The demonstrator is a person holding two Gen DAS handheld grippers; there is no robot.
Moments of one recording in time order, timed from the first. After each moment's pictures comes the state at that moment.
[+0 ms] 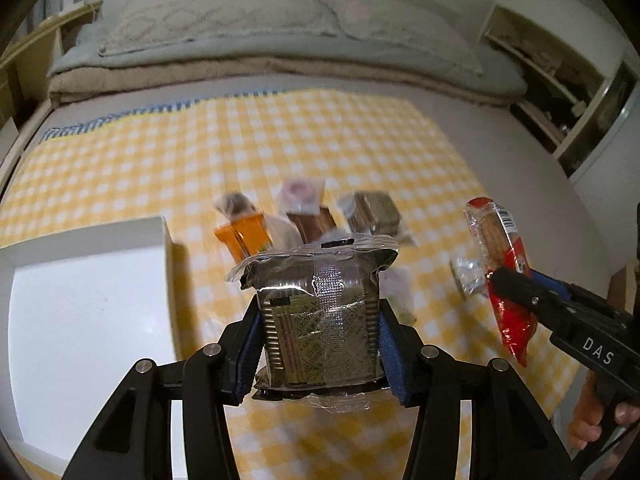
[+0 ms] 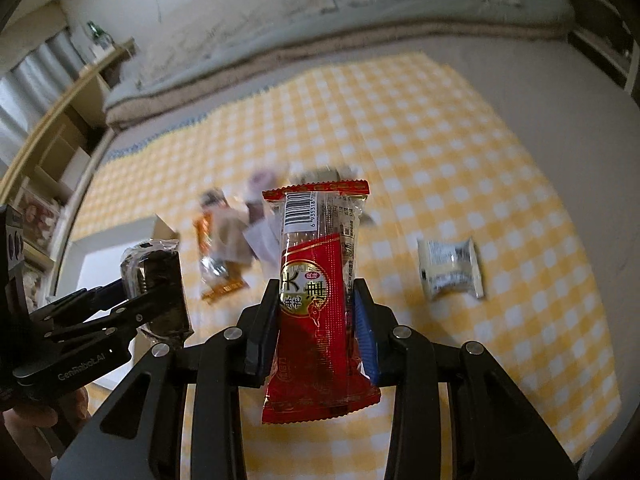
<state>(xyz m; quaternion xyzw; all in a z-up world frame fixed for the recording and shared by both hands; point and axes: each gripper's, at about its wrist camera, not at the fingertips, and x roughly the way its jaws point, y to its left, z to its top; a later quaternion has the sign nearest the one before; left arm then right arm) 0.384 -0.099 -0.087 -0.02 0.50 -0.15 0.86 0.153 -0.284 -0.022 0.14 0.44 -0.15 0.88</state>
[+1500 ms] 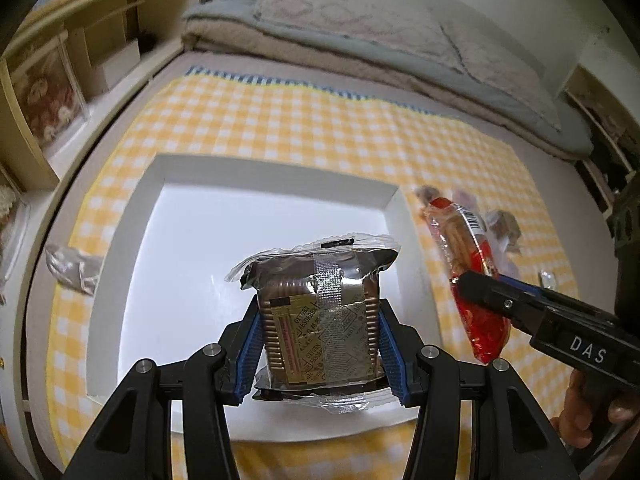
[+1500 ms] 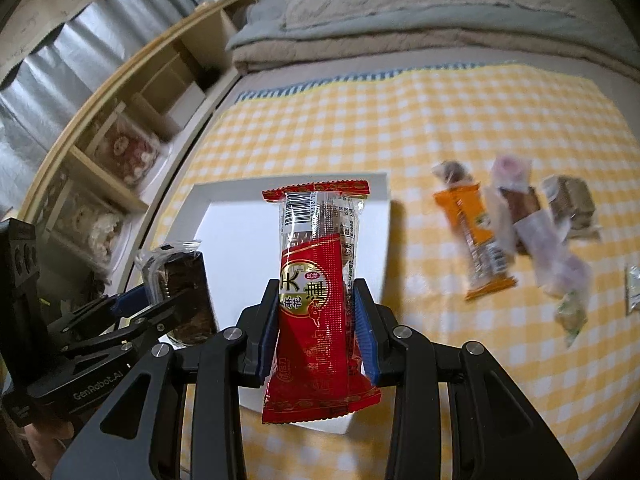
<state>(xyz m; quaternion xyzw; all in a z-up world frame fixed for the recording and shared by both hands) 0.276 0.126 -0.037 -0.08 0.52 -0.03 0.85 0.246 -0.065 -0.064 0.15 0.49 0.04 0.86</state>
